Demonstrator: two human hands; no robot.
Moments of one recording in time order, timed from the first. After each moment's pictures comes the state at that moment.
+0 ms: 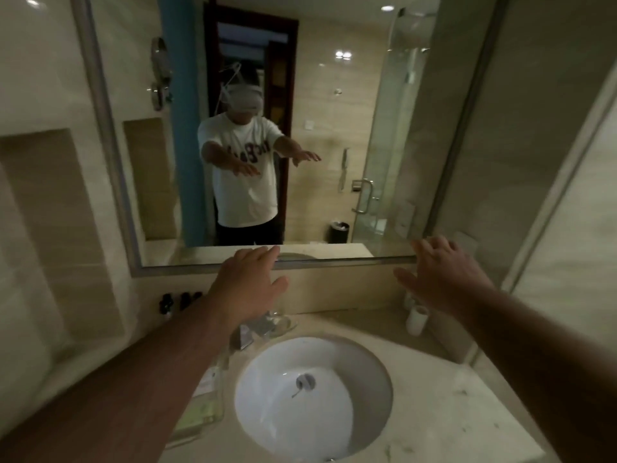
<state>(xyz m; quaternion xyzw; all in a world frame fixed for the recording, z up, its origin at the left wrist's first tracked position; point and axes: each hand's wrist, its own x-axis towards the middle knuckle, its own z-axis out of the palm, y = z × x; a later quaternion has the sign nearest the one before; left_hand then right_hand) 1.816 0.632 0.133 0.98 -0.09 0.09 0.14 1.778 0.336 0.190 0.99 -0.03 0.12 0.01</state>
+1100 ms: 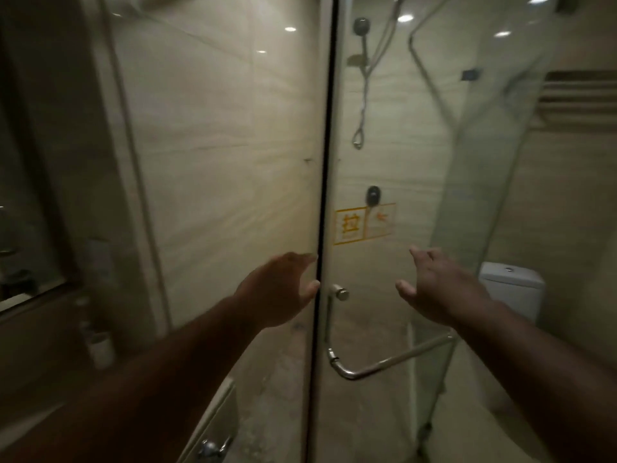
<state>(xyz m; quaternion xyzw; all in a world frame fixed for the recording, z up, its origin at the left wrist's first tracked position) 1.594 0.080 0.170 0.75 -0.63 0.05 0.20 1.361 -0.055 0.182 0.85 -0.51 0.12 0.03</state>
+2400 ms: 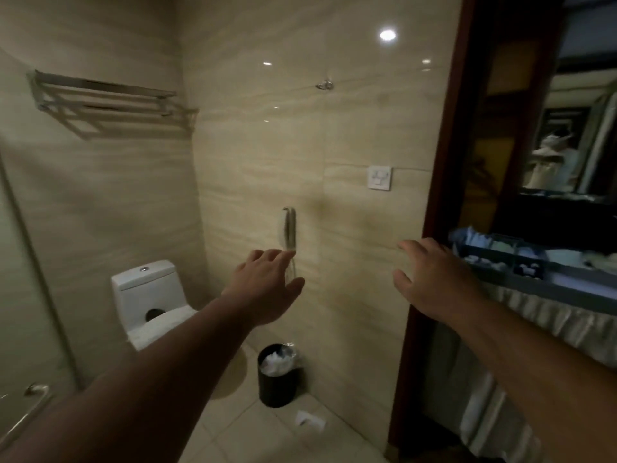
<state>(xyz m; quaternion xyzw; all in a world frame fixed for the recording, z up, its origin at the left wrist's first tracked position) 1.000 -0.026 0.191 0.31 -0.93 -0.02 0.18 0.798 0.154 0.207 0.45 -0.87 0.14 0.16</state>
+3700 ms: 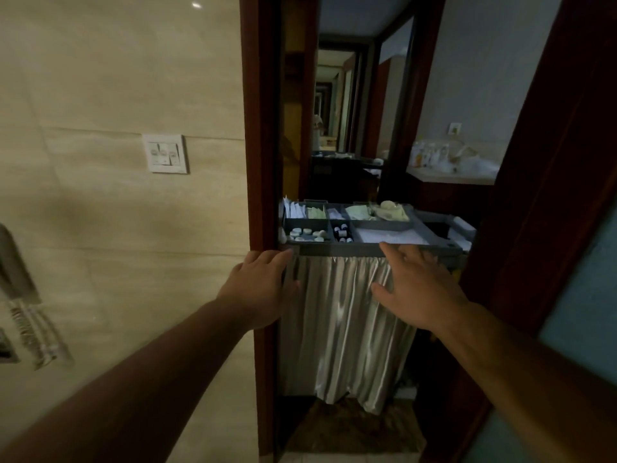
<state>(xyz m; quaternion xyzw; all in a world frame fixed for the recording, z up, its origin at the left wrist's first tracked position) 0.608 -0.059 0.140 -0.04 -0.98 -0.13 0.13 0.563 0.201 0.158 0.16 -0.98 0.04 0.11</state>
